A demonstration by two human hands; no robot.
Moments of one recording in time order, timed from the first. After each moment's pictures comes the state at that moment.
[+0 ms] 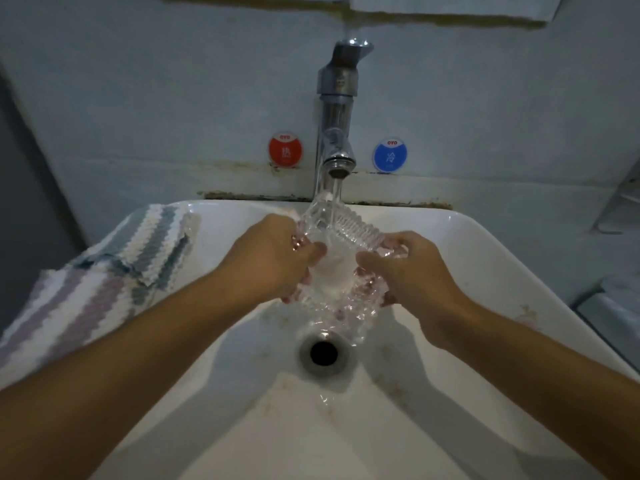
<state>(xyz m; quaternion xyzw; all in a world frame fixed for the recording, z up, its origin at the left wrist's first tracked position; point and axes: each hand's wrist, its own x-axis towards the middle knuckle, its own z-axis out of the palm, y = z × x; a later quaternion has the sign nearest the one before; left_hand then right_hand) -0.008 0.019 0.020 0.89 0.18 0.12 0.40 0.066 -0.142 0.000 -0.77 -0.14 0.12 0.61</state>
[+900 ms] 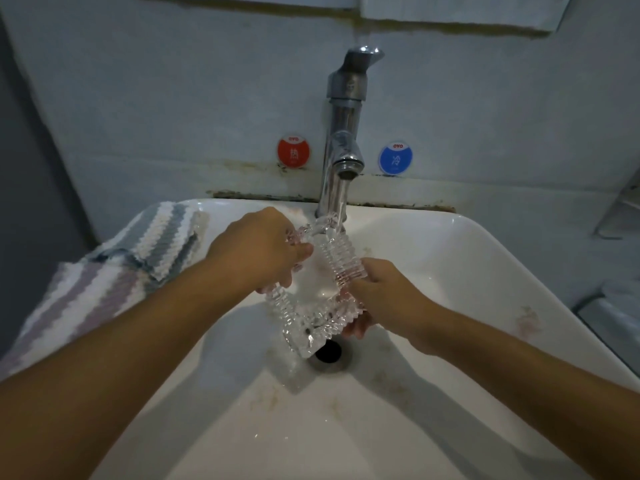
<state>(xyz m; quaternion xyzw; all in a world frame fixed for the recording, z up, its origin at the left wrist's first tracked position) -0.006 0.048 0.021 0.93 0.19 0.09 0.29 0.064 -0.125 -0.024 -0.79 -0.28 0.21 0.50</state>
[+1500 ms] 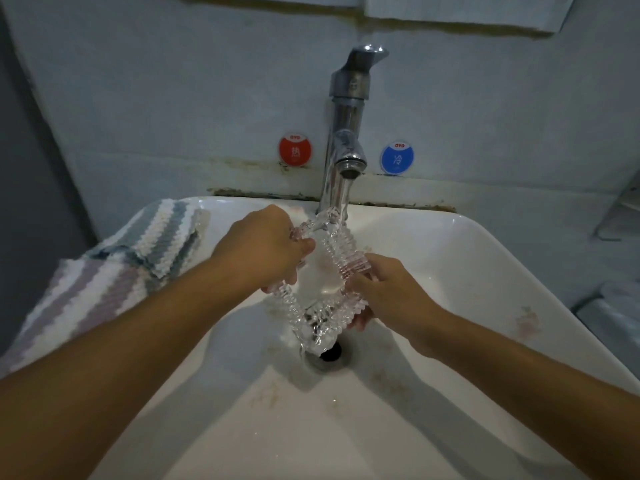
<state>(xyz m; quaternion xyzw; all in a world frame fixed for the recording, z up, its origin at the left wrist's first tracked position) -0.006 0.043 0.021 0.92 0.20 0.11 0.31 0.061 -0.127 -0.022 -0.79 -0.26 0.17 0.53</state>
